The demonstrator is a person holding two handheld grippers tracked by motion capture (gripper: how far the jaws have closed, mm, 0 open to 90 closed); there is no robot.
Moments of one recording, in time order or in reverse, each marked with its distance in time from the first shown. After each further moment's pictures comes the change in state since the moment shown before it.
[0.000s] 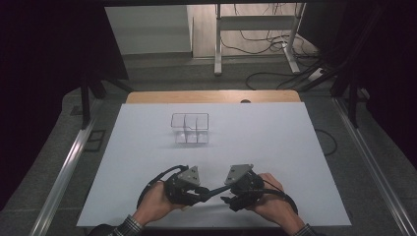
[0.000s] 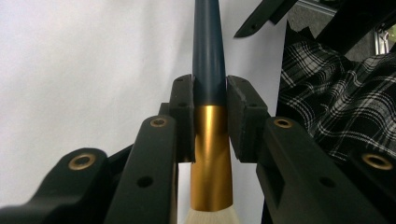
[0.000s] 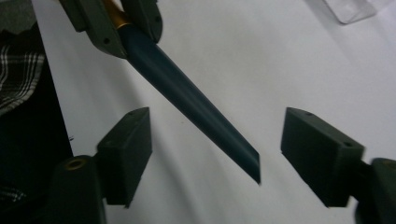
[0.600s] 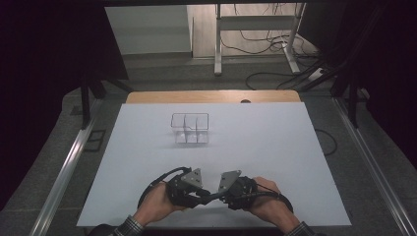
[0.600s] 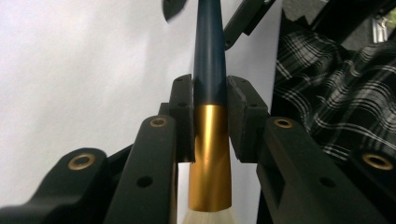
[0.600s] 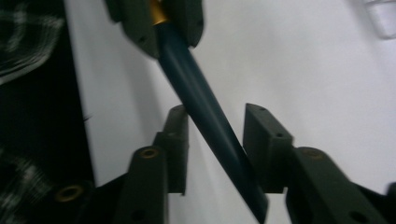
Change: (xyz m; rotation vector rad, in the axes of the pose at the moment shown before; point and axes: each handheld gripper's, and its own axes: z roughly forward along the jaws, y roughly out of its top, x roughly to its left) left arm -0.004 0.004 0.003 0.034 -0.012 0.040; right arm 0.012 0.008 0.007 0.071 0.062 -0.153
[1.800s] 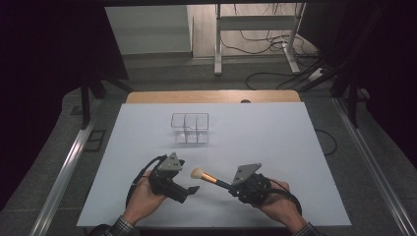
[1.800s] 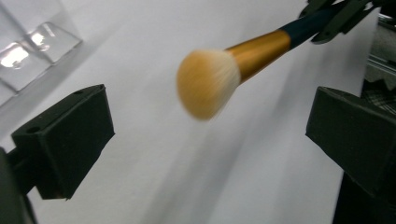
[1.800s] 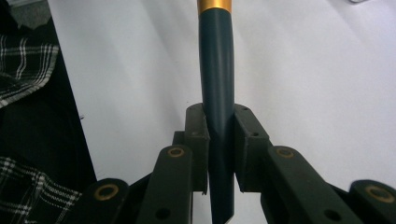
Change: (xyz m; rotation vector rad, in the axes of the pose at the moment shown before) left arm 0.024 -0.033 -0.030 -0.211 0.259 -0.208; right arm -0.016 -0.028 -0.015 -0.073 -0.004 0.181
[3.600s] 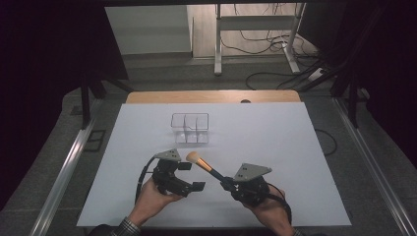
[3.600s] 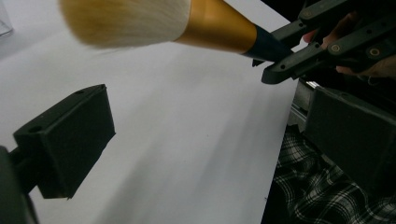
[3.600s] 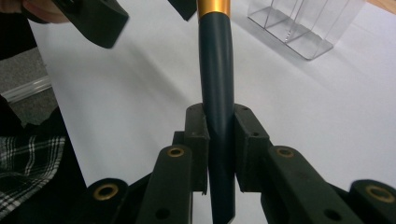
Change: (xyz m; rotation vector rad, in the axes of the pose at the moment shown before) left arm 0.006 0.009 0.007 -0.088 -0.239 -0.238; right arm 0.015 0.005 -0.005 -0.276 -0.081 0.169
